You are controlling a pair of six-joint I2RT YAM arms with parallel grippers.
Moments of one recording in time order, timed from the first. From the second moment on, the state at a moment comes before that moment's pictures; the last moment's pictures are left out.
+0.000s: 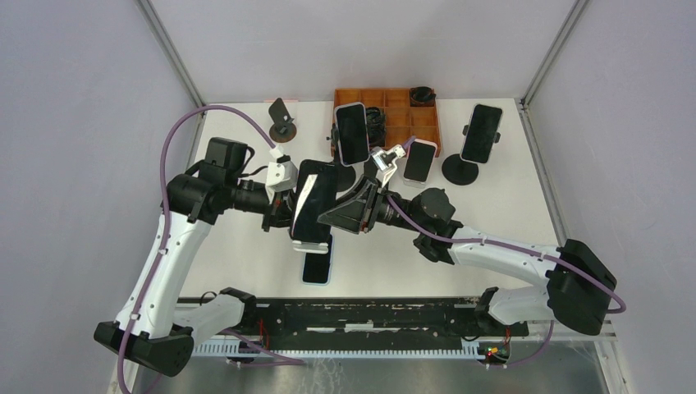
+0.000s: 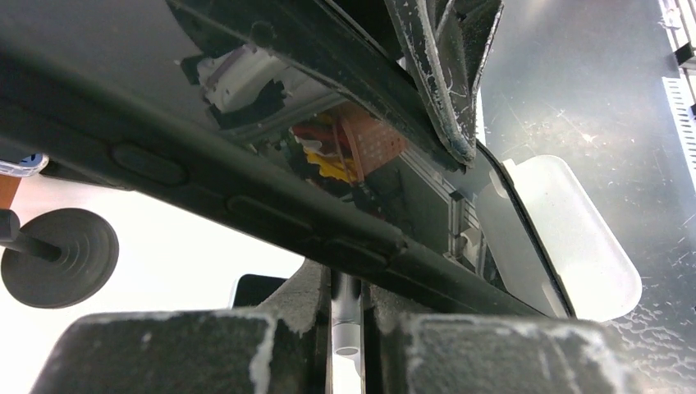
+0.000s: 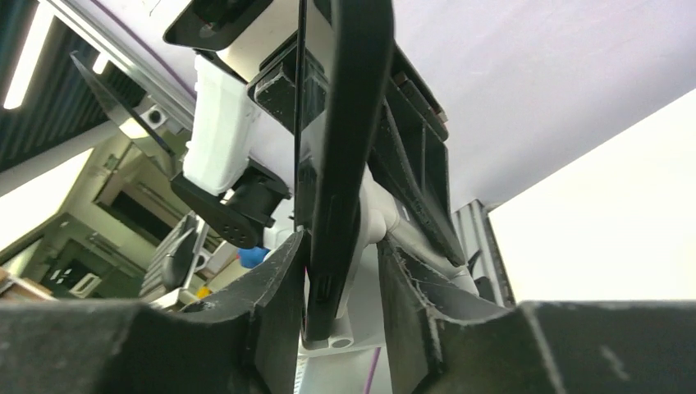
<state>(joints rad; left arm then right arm) -0.31 1.06 1.33 -1.18 1.11 0.76 0.95 1.30 0.75 0.94 -0.45 1.01</state>
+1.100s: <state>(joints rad) -0.40 1.11 1.37 -1.27 1.06 0.86 0.87 1.25 0.88 0.78 -0.40 0.97</state>
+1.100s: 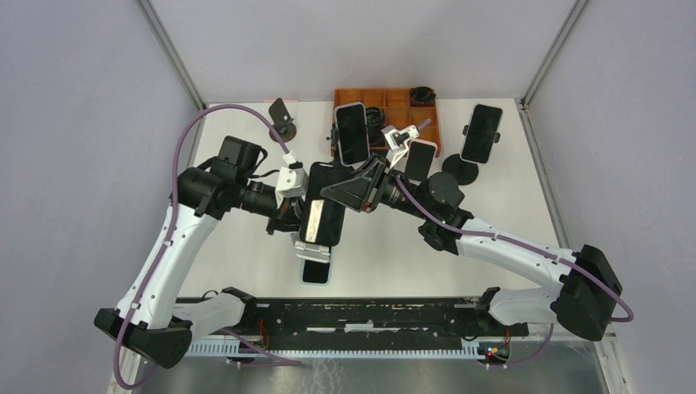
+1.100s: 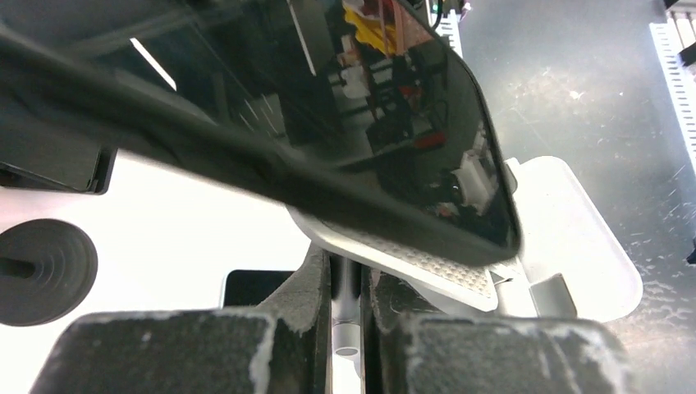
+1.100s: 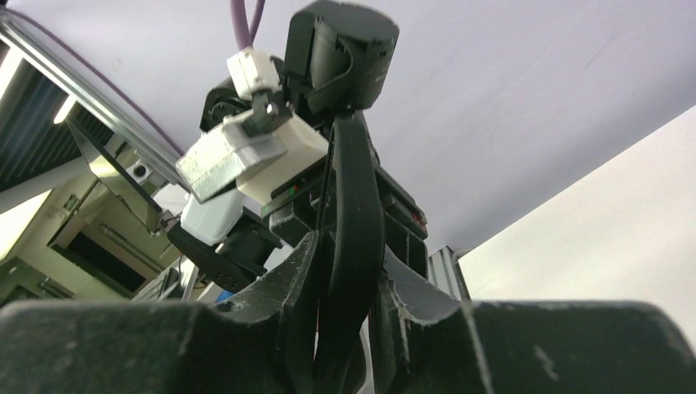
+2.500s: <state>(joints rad) -0.40 1.08 1.35 -1.19 0.97 0.85 0.77 1.57 0.48 0.59 -0.42 0.99</state>
